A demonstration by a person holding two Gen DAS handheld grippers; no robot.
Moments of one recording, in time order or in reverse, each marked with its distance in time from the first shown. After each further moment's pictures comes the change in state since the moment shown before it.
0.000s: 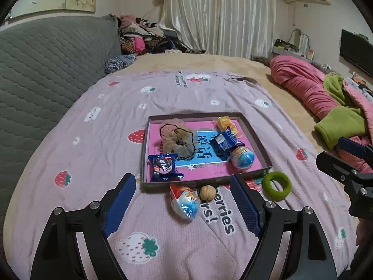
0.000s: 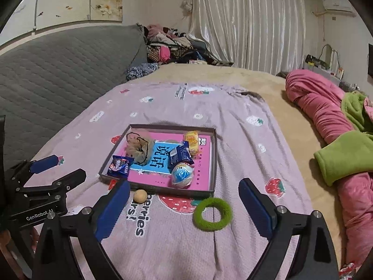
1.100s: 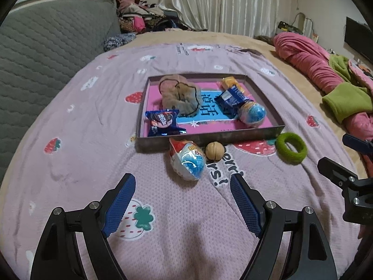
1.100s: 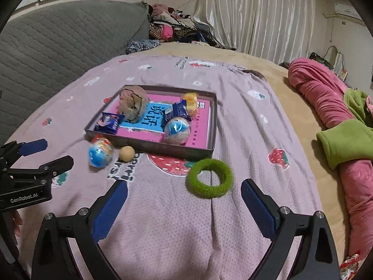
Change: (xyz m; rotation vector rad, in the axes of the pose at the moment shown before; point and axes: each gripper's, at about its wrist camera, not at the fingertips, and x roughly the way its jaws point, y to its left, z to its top) left arm 0.052 -0.001 -0.065 0.010 0.133 0.014; right arm 0.050 0.001 -0.069 -0.071 0.118 -0.042
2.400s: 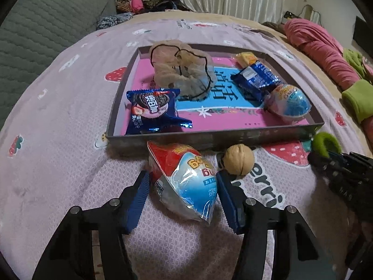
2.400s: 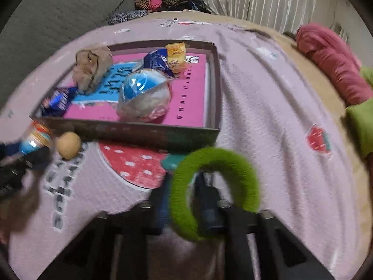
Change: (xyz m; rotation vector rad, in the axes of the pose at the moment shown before) left arm 0.111 0.004 0.015 -0.014 0.094 -0.014; right arm 0.136 -0.024 -0.003 0.078 0.169 0.021
